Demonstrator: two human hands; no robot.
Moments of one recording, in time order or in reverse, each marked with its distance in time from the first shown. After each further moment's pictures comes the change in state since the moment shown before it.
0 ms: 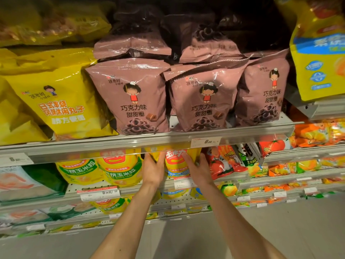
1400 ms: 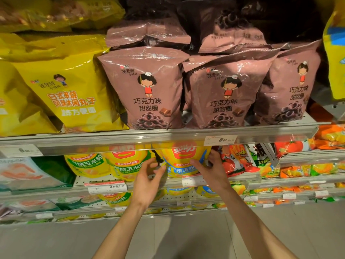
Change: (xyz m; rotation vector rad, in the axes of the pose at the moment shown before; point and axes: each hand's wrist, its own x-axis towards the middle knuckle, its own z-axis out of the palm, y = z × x) left_hand -0.023 -0.053 -0.053 0.025 -0.106 0.027; right_hand 0.003 0.021 -0.015 -0.013 -0.075 -0.103
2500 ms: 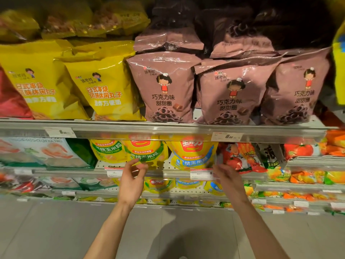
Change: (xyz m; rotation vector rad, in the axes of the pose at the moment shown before) left_hand -0.053 0.017 -0.064 -0.094 0.224 -0.147; right_hand -0.063 -0.026 -0.026 -0.003 0.064 0.135
